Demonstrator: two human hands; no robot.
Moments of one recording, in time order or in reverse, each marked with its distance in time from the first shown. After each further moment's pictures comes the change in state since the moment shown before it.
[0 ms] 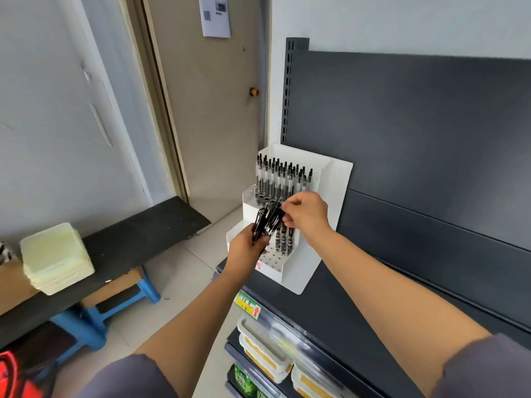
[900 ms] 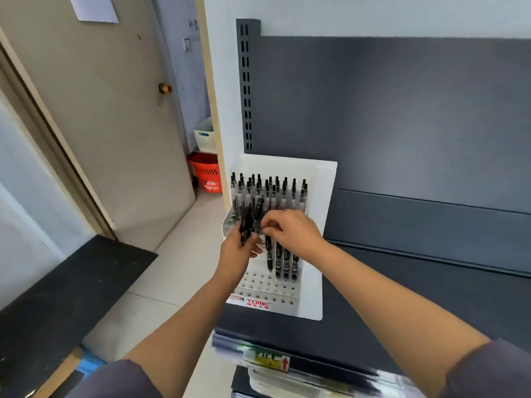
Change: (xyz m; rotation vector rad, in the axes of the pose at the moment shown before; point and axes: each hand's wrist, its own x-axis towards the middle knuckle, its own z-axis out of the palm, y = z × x) left_hand 0.139 -0.044 -0.010 -0.296 -0.326 0.125; right_hand 0.066 0.018 0.045 -0.774 -0.030 -0.171
